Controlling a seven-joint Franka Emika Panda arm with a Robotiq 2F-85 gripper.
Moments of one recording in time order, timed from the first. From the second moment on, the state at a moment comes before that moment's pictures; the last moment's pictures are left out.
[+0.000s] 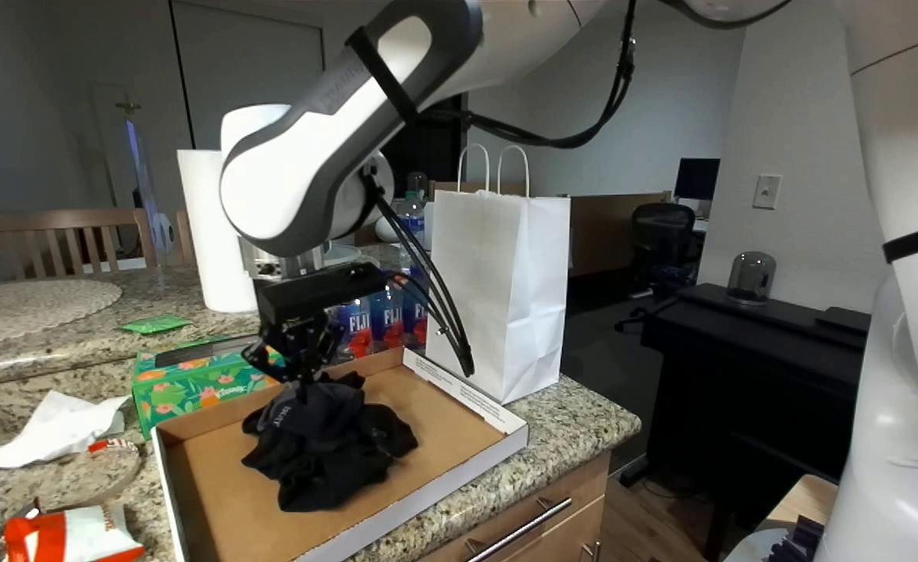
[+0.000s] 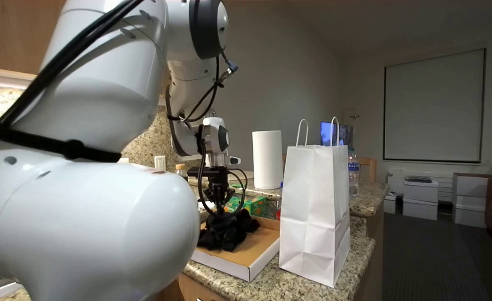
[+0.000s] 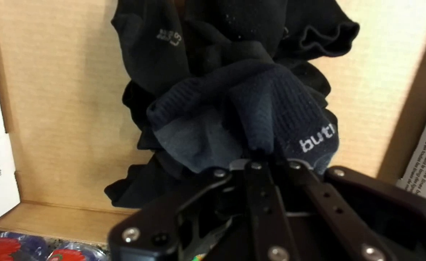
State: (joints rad) arm 0.36 0.32 0.20 -1.96 -0.16 2.28 0.48
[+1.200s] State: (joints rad) arm 0.36 0.15 0.25 -2.00 -0.13 2.14 0.42
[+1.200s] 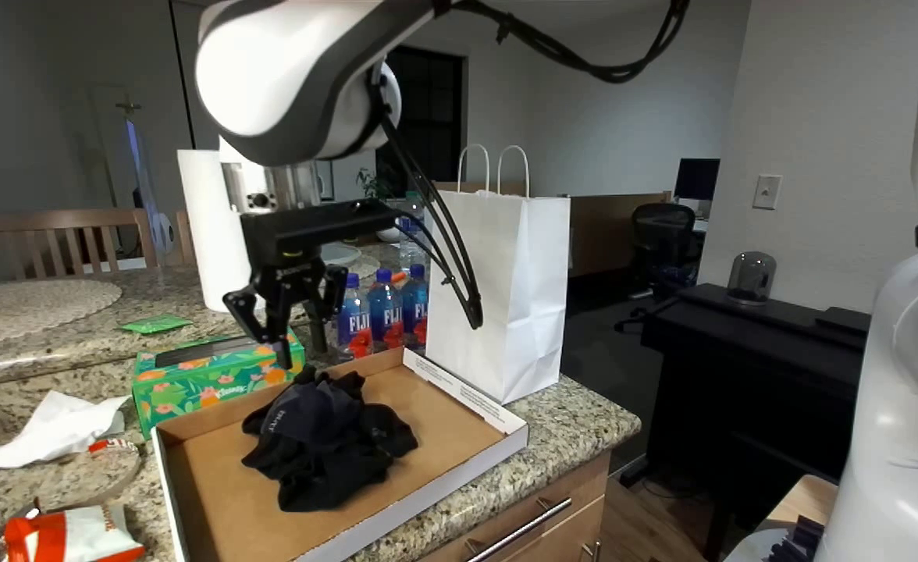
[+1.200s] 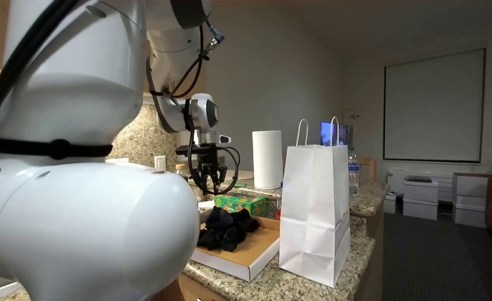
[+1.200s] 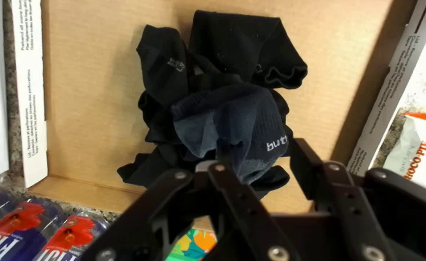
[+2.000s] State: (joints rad) arm 0.37 0.33 0.19 -1.99 -0.17 2.29 0.54
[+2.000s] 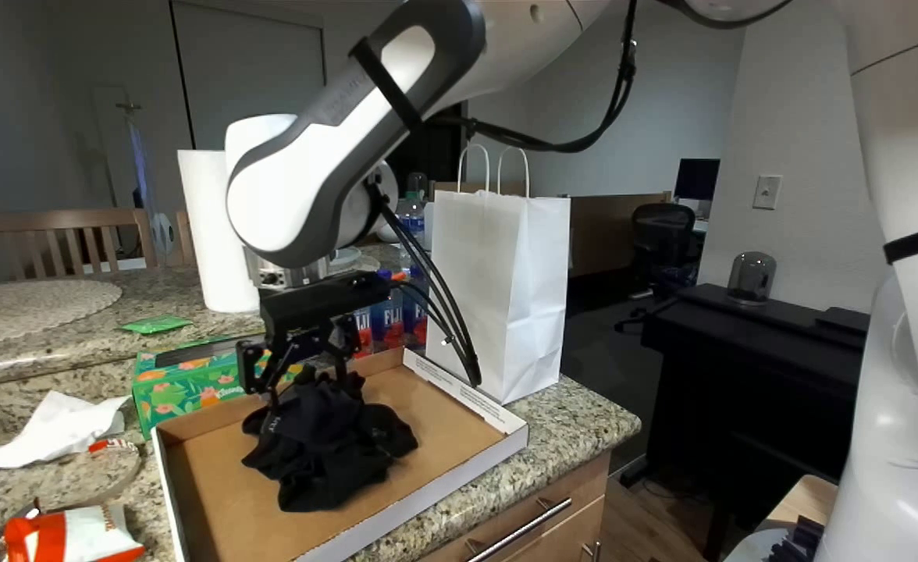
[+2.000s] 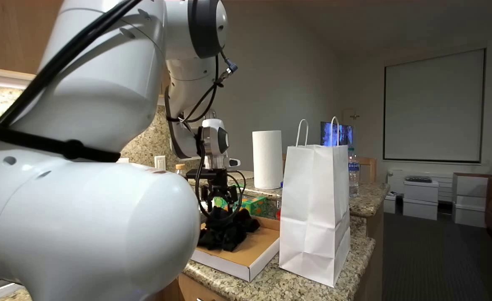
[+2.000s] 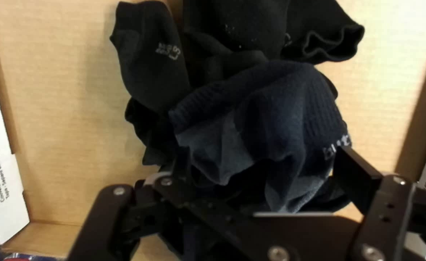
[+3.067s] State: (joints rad) arm 0.38 0.38 0.19 -1.97 -0.12 2.27 0.54
